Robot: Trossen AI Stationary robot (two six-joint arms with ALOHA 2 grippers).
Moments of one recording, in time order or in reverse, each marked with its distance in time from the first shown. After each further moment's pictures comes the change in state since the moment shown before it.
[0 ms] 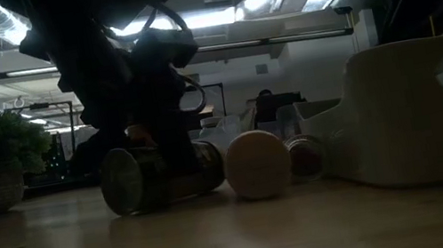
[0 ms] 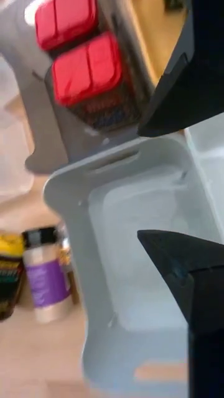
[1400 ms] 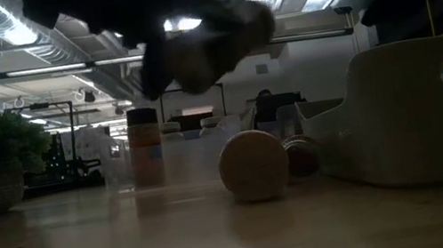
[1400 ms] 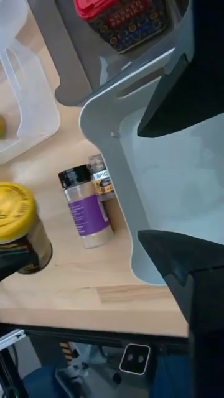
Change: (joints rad) left arm -0.001 -0.141 -0.003 0.362 -0.100 0.480; right arm -0.001 0.000 -0.011 0.257 -0.124 0.076
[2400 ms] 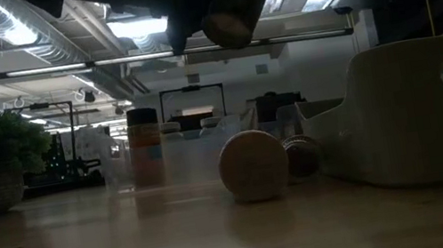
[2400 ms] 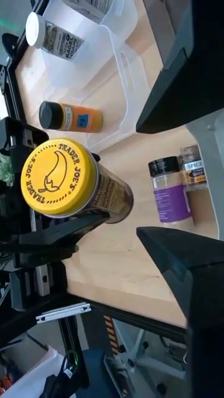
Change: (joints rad) left arm 0.000 0.000 0.000 0.261 -0.170 0.474; right arm -0.001 0.027 0.001 0.319 0.162 -0.256
